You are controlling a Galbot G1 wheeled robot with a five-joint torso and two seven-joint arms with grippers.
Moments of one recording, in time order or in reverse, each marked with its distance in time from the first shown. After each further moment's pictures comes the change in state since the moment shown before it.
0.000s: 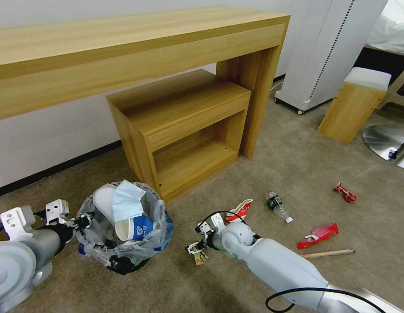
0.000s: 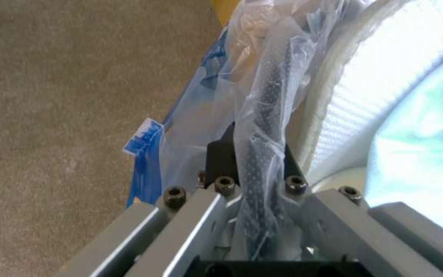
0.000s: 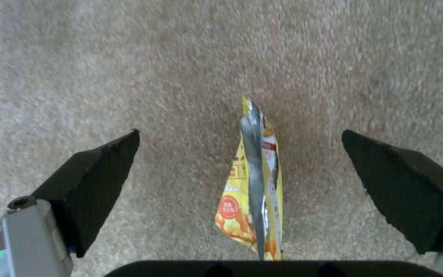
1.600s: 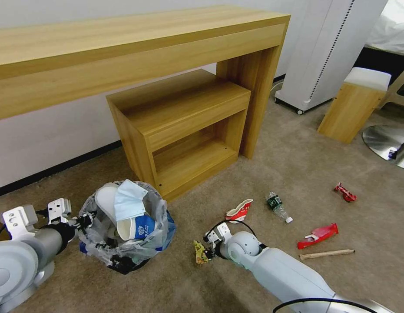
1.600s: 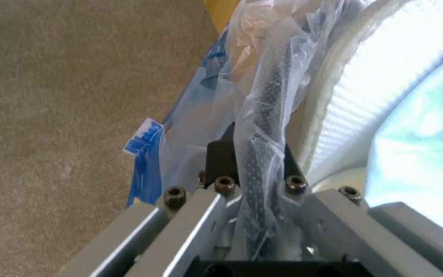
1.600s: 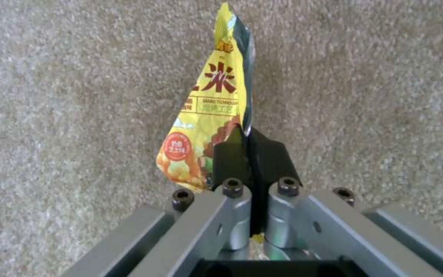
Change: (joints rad) left arm -0.011 0.007 0.012 0.000 0.006 -0.004 0.005; right arm -0.056 -0.047 0.026 -0.003 -0.089 0.004 -0.031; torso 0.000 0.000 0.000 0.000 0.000
